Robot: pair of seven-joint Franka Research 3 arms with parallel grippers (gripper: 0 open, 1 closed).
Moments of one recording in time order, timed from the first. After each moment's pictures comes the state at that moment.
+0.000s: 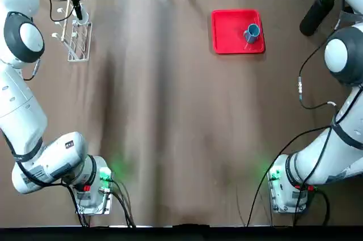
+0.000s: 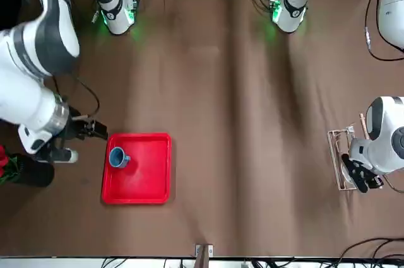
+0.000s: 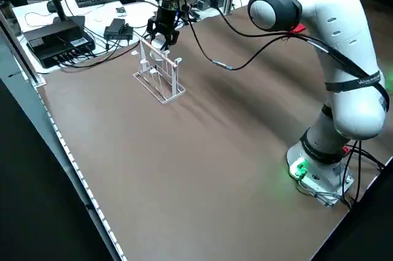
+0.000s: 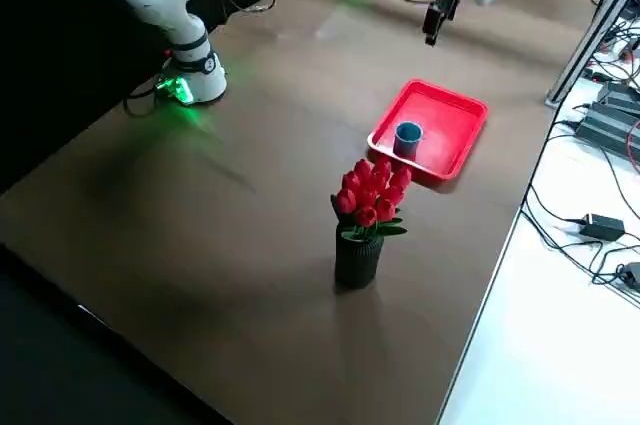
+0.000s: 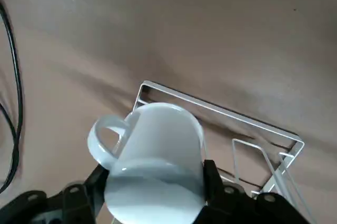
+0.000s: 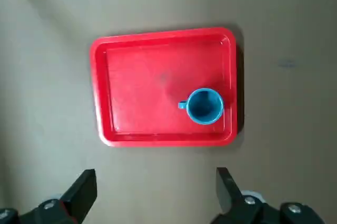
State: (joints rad) left arm 0.42 0.71 -0.40 -1.42 0.61 2.08 0.98; right arm 0.19 0.37 -0.03 -1.32 0.14 1.71 0.19
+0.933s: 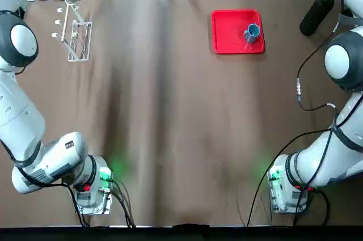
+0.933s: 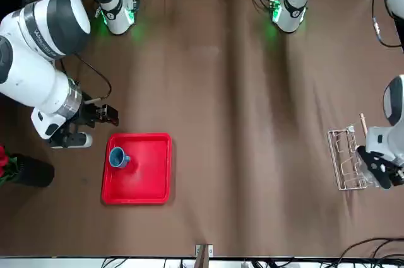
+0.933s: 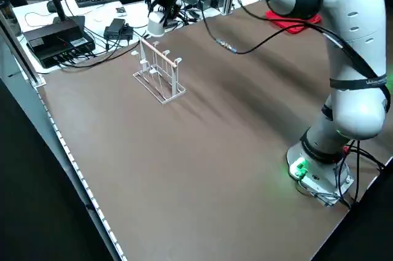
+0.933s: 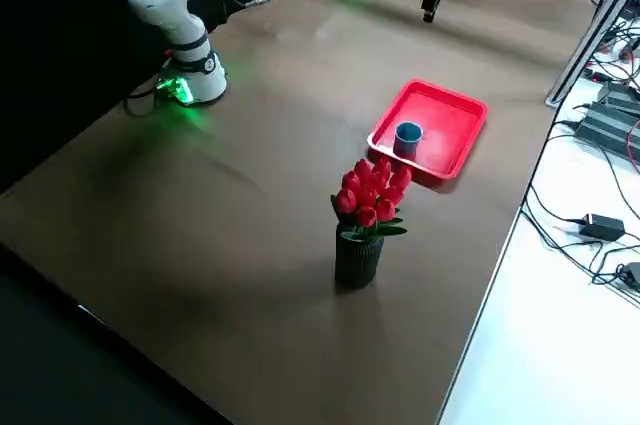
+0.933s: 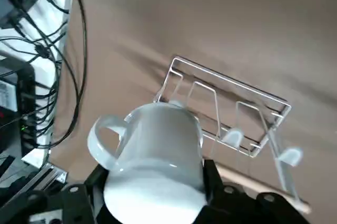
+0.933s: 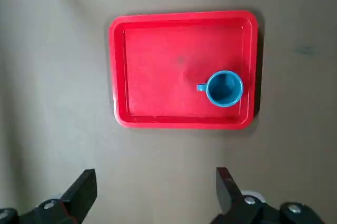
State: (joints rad) left arm 0.42 0.51 -0.44 -1.39 0.60 1.93 0.97; right arm 0.26 0.34 -0.02 -1.34 0.14 1.66 0.22
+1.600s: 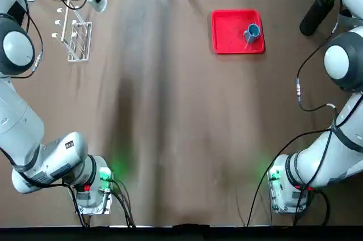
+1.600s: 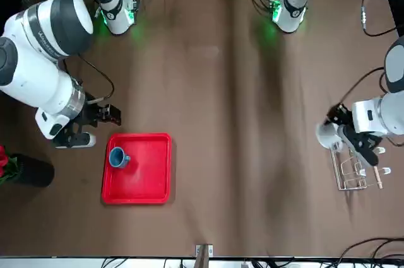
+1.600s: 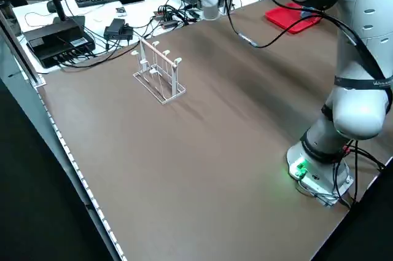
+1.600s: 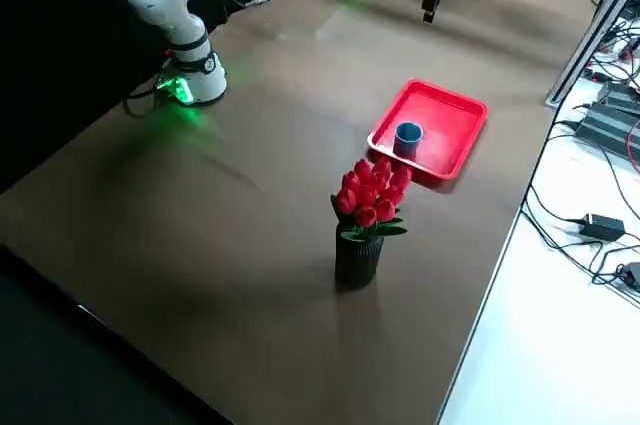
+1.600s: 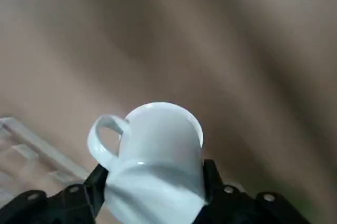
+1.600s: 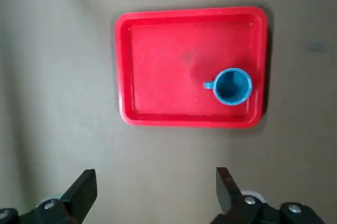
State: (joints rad) left arm 0.42 0.42 -0.55 -1.40 0.01 1.62 0.61; right arm 0.26 0.35 -0.02 -1.34 0.16 1.67 0.22
